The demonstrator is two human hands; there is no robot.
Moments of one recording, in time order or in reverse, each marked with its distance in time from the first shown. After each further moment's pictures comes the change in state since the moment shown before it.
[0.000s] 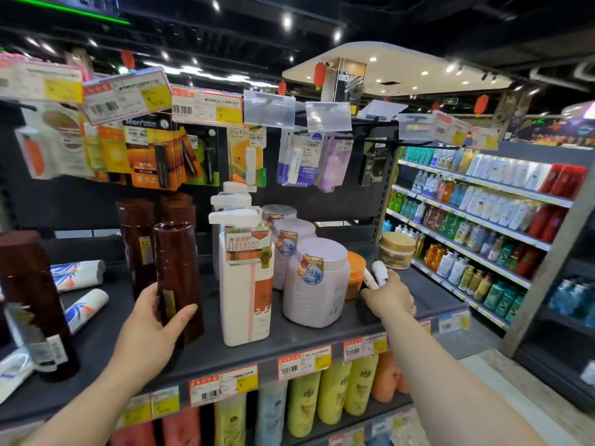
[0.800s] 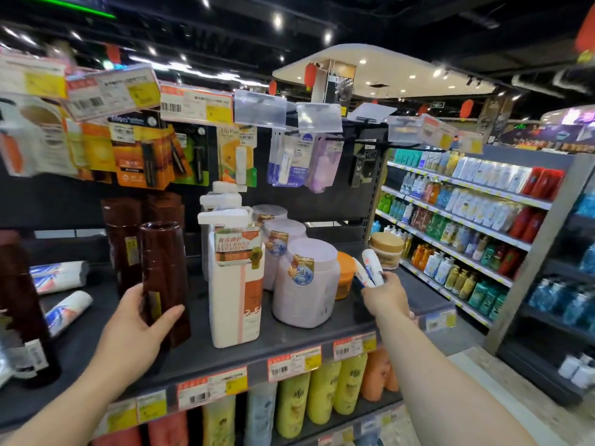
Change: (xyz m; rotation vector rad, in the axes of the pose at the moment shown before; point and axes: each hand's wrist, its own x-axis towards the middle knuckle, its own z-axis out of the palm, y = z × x) left_hand 0.005 -0.002 -0.005 0.038 0.006 0.020; right_hand 0.005 0.009 -0.003 0.202 0.040 0.022
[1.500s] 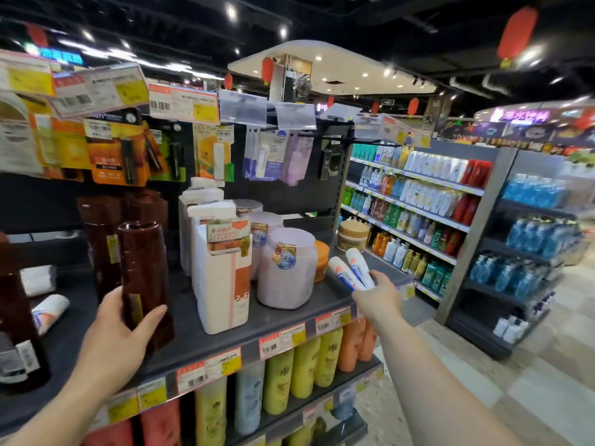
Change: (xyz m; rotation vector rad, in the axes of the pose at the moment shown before) left_hand -0.010 -0.008 -0.007 0.037 0.045 0.075; right_hand -0.076 0.021 -0.045 0.078 0.041 -0.058
